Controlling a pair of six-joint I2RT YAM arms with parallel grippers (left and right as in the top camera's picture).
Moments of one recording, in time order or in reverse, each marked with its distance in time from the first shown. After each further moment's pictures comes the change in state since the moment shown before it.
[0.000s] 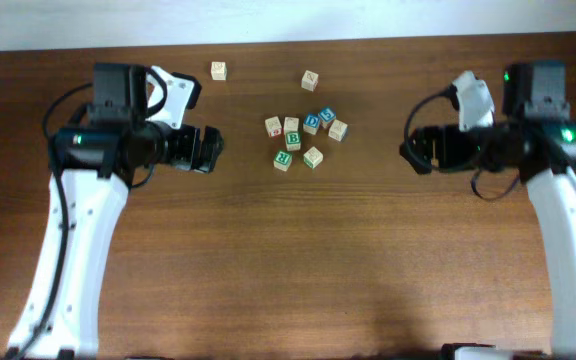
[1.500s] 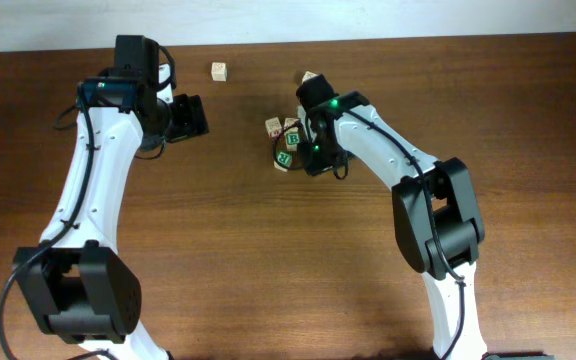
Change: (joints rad) left arm 0.039 0.315 0.161 -0.008 -0.157 -0.447; right arm 0.480 0.774 0.232 0.219 0.348 0.250
